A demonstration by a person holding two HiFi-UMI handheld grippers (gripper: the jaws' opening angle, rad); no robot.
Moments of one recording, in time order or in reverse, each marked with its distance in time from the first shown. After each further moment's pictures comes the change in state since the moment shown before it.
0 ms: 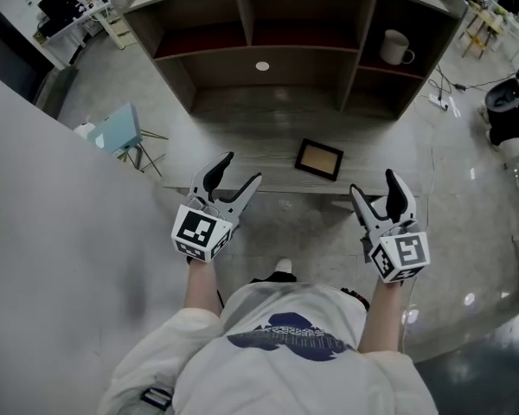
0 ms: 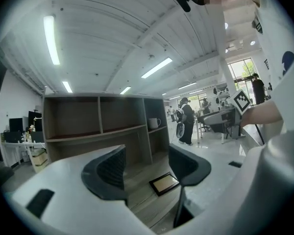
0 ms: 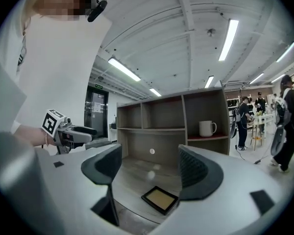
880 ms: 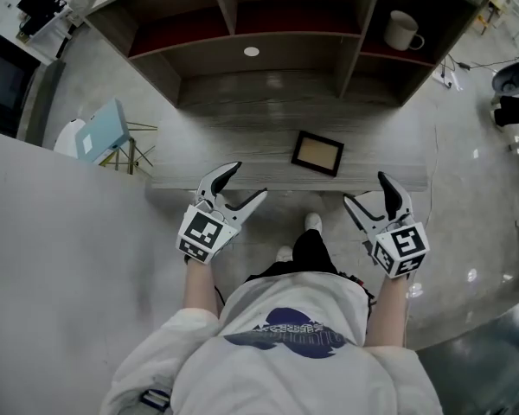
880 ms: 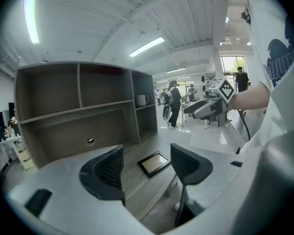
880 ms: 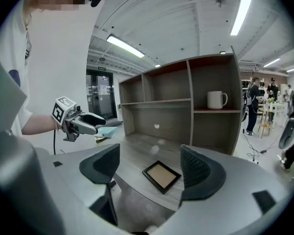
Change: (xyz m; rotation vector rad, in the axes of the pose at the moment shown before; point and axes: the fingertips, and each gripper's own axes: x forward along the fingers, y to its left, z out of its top) left arm 0.056 -0.010 -0.069 0.007 0.217 -0.190; right arm 0.044 -0.026 -0.078 0.006 0.279 0.113
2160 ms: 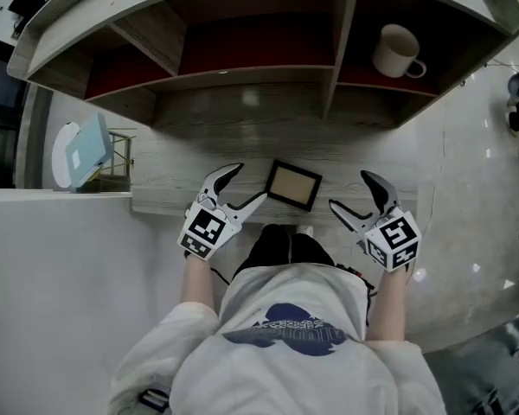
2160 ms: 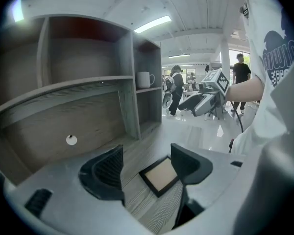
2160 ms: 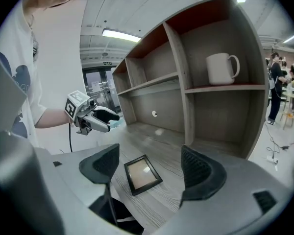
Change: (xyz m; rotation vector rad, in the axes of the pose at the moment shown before) left arm 0.175 0.036 0.009 -0.030 0.184 -0.049; right arm 0.092 -0.138 -0.018 0.027 0.156 0.236
